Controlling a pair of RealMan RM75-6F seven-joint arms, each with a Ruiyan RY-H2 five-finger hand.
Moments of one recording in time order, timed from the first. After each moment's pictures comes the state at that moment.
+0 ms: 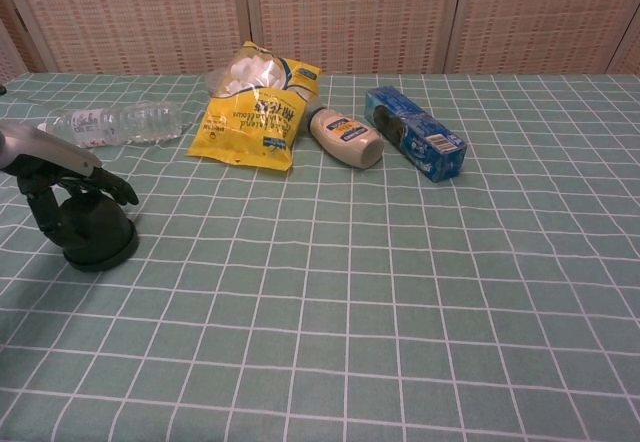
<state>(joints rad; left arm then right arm) -1.32 -1.15 0.32 -1.70 0.29 0.49 0.26 0.09 -1.11 -0.11 -1.61 -1.87 1.58 0.11</state>
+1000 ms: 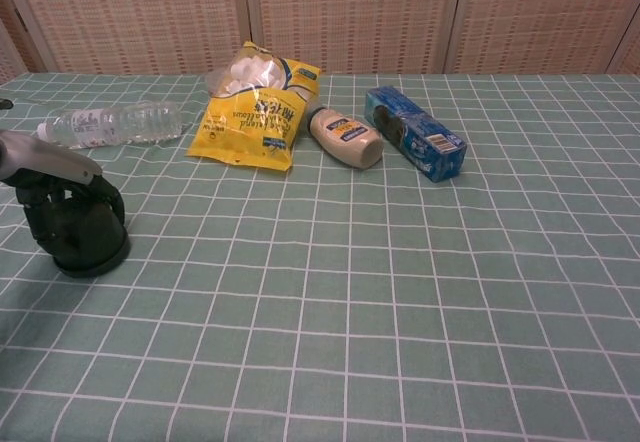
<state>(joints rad) -1.35 -1.21 0.39 -1.74 0.28 0.66 0.37 0.09 -1.11 -0.11 -1.62 -1.85 1.58 0.12</state>
